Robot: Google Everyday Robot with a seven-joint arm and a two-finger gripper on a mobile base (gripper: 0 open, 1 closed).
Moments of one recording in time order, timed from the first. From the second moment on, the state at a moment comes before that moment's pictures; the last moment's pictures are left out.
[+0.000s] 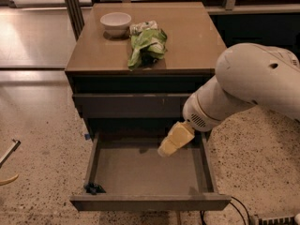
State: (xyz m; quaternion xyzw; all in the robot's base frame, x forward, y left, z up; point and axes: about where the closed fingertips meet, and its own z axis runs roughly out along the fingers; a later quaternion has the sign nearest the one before) arm 0.468 -0.085 0.792 -0.46 0.86 0.10 0.21
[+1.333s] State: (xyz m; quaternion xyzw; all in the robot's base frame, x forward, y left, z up) arm 0.492 -0.022 0.715 -0.46 0.86 0.15 0.13
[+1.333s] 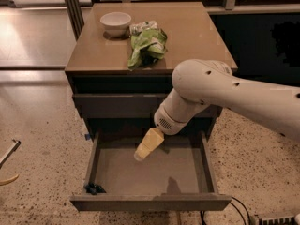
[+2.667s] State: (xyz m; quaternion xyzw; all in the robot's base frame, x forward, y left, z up) arm 0.501 0.099 0.548 -0.43 0.86 0.26 0.07
